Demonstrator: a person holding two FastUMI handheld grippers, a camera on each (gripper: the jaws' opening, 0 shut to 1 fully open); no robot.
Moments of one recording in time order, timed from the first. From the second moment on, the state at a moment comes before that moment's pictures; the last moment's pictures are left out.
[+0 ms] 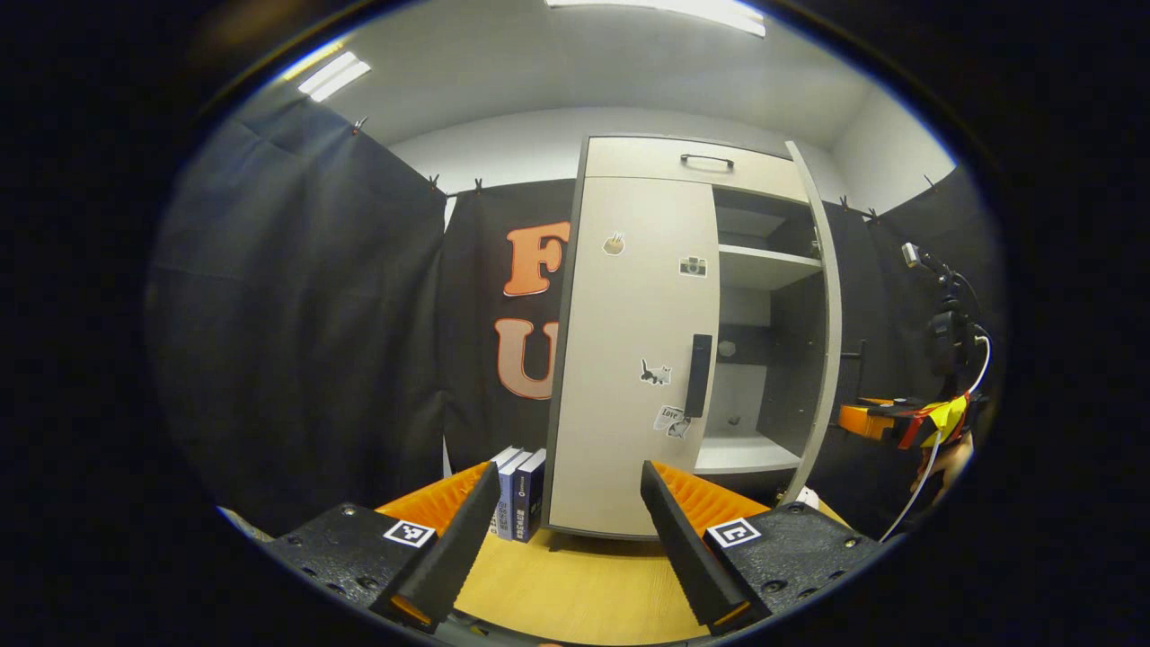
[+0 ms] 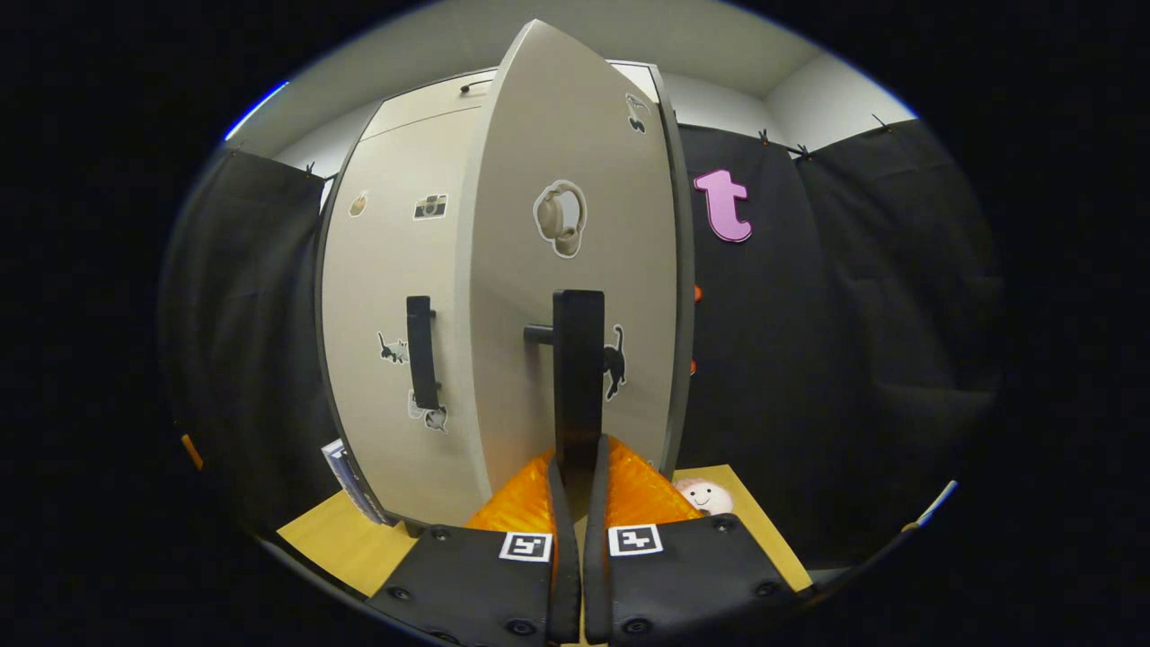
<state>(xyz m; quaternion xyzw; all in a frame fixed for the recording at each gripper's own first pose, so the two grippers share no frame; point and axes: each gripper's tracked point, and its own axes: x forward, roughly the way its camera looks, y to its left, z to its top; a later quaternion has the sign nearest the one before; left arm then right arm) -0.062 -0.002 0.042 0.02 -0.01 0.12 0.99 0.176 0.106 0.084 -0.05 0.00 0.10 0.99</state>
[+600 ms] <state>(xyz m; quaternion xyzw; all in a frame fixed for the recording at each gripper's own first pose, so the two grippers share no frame) -0.017 -0.044 0.045 0.03 0.00 0.07 1.00 0.171 0.073 0.087 -0.04 -0.01 0.08 1.00</state>
